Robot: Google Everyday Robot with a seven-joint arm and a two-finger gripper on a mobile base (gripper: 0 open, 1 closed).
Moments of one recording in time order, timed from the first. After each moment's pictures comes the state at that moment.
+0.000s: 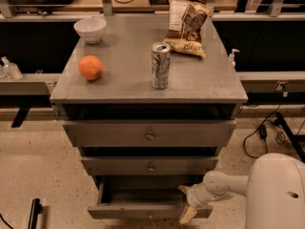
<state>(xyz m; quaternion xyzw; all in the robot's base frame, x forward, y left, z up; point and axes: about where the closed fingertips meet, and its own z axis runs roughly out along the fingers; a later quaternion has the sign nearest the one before) 0.486 -0.149 0.223 -0.67 0.70 0.17 0.19</state>
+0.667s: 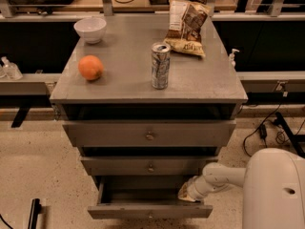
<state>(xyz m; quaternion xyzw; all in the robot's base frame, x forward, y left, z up) 0.520 -0.155 0.245 -0.67 0.70 0.15 0.19</state>
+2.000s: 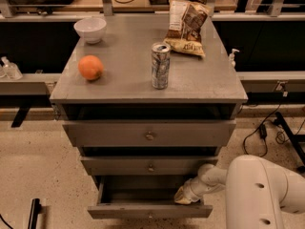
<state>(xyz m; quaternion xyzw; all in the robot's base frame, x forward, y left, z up) 0.529 -0.144 0.181 -0.66 0.71 0.20 0.17</state>
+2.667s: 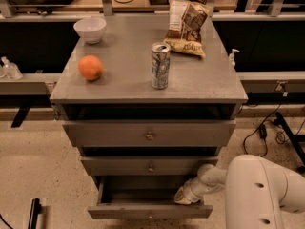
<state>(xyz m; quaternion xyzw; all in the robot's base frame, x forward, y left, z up) 0.523 -0.143 0.181 -0.66 0.71 0.20 0.16</state>
